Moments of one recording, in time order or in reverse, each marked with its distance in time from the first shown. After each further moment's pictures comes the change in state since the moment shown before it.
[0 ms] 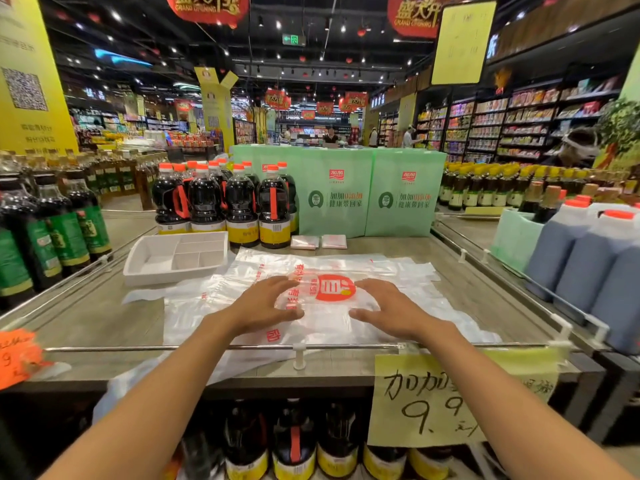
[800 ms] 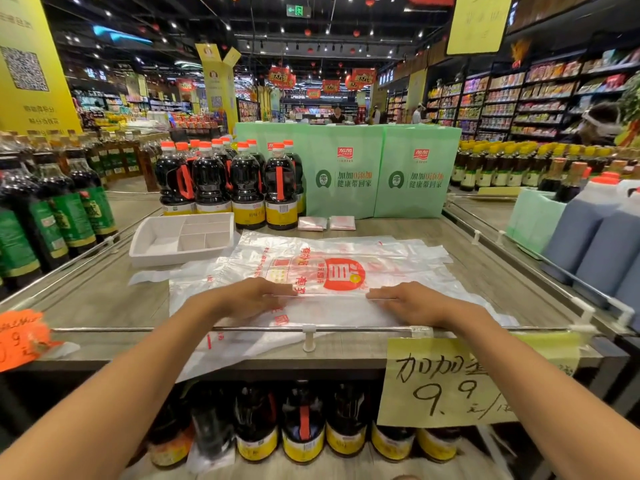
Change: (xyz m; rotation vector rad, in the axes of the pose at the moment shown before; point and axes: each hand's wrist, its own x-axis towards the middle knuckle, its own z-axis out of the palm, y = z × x) left_hand -0.014 -0.037 -0.010 -0.041 -0.312 -0.001; right_hand 0.003 0.029 0.000 -0.142 -0.265 0.000
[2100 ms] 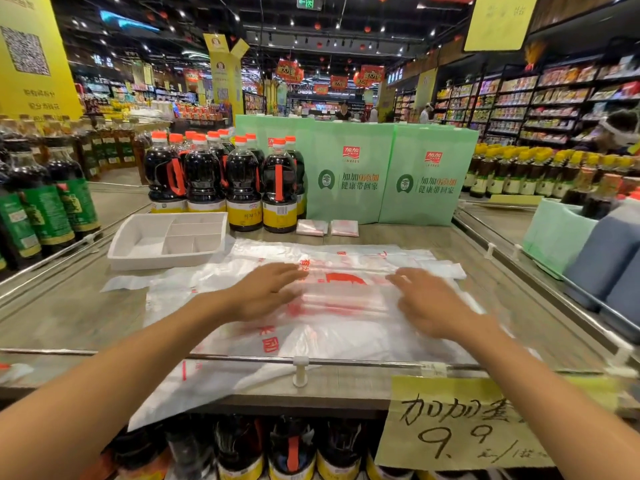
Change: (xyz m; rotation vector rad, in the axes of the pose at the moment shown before) left_hand 0.047 0.013 -0.008 0.152 0.219 0.086; right_hand 0.034 0.026 -0.011 -0.436 0.216 0.069
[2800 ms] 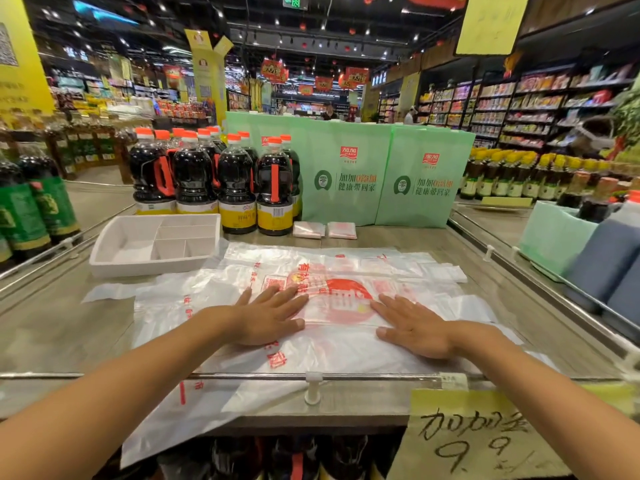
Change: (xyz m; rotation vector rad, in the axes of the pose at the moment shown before) left_hand 0.005 -0.009 0.022 0.192 -0.389 -0.118; right_hand 0.004 -0.023 0.009 0.265 -0.448 -0.062
